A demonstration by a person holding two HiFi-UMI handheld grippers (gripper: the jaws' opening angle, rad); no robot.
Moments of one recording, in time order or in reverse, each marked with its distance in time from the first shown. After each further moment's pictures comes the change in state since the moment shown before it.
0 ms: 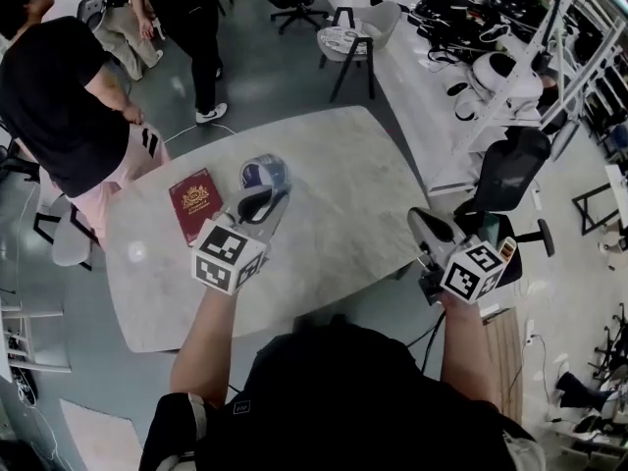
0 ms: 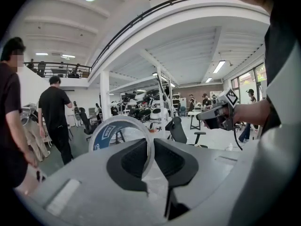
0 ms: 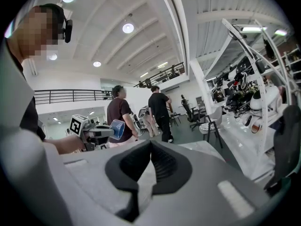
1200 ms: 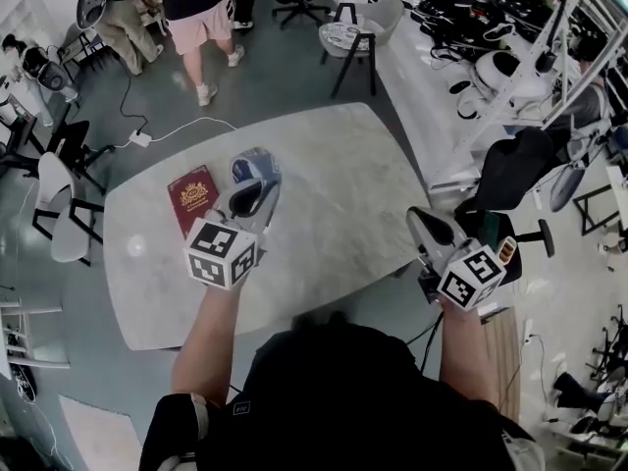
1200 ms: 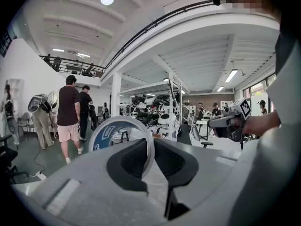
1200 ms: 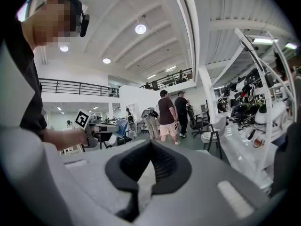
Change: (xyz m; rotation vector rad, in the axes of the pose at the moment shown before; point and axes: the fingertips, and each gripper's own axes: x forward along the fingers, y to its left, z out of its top) left arm -0.006 0.028 0.001 -0.123 -0.063 0.098; right arm 0.005 0.015 0.010 -0.128 -0.037 0.021
